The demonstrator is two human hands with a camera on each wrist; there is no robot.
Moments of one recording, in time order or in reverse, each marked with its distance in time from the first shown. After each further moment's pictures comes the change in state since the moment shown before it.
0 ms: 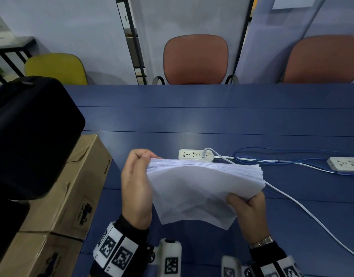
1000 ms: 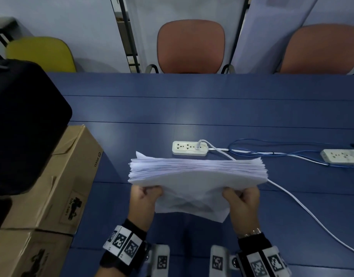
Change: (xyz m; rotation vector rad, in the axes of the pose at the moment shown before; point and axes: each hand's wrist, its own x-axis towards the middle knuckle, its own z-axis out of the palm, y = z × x) left_hand -0.017 -0.100 -0.026 -0.001 -0.122 -0.133; right_hand -0.001 0.010 0.000 0.000 0.066 -0.063
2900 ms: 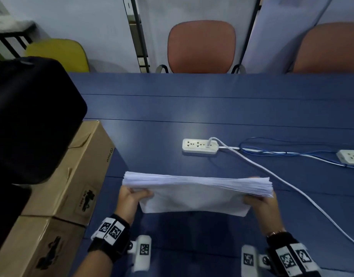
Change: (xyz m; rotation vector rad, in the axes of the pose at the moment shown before) left_hand 0.008 -0.031 -0.081 0.039 0.034 -0.231; right_hand 0.010 0.047 -0.056 -0.167 -0.111 0.210
